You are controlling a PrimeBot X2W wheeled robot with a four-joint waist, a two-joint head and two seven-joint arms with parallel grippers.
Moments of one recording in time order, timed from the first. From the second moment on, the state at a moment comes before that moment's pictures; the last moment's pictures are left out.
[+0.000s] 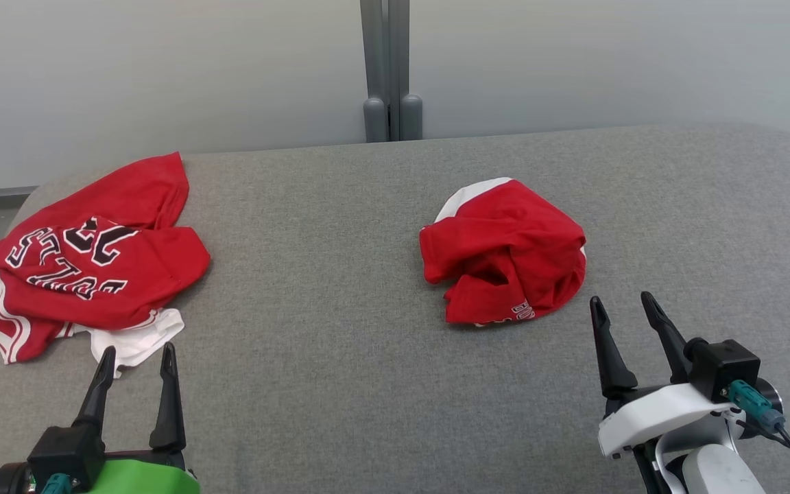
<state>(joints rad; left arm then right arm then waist) 0.05 0.11 0.04 0.14 -0.18 -0.11 -0.26 -0.06 -0.05 0.06 0.20 0.18 0.13 -0.21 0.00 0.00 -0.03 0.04</state>
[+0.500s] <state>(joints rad) 0.05 0.10 0.05 0.15 -0.17 -0.11 -0.26 -0.06 -0.05 0.05 0.21 0.18 0.13 -0.21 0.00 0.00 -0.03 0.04</state>
